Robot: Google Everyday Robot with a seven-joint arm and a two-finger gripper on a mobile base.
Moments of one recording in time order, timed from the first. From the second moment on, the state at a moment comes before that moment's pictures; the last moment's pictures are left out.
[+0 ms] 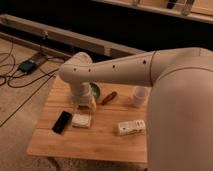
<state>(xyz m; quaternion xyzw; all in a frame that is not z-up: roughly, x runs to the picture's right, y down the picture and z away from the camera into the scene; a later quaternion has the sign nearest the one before) -0.103 0.103 0.704 -0.26 0.23 0.64 0.68</state>
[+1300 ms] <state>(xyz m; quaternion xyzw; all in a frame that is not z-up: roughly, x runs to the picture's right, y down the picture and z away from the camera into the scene) -0.118 0.089 0.756 -0.26 0.23 0.65 0.68</state>
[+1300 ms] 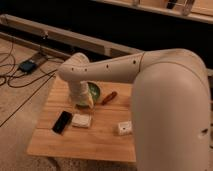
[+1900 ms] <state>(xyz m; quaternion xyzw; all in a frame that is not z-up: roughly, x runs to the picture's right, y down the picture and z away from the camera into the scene) -0.122 0.069 0.840 -0.25 0.22 0.66 0.67</state>
